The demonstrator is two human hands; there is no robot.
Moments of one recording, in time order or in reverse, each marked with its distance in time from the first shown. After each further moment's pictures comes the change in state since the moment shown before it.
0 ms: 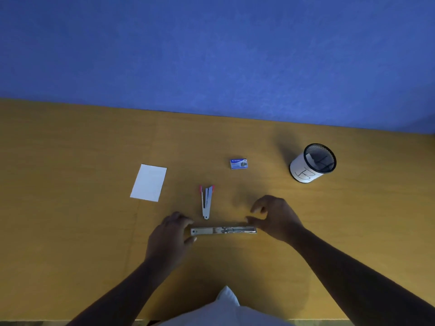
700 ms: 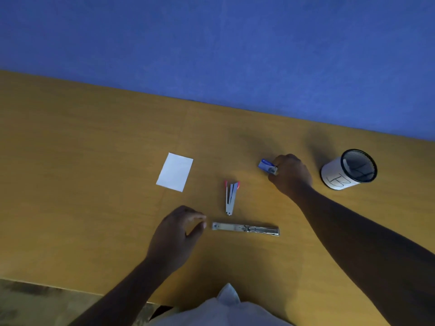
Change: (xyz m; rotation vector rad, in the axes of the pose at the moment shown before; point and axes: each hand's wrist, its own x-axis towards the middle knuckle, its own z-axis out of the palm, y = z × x) left_hand -0.026 -0.008 -0.049 -0.378 0.097 -0.062; right_hand 0.112 -0.031 -0.013 -0.276 0.193 0.121
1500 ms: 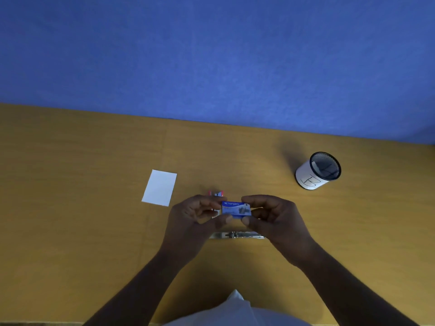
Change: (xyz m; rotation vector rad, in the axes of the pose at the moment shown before) left_hand 0.023 0.071 -0.003 -0.838 -0.009 0.107; right_hand -0.163 -0.048 -0.078 1.230 -0.221 -0.078
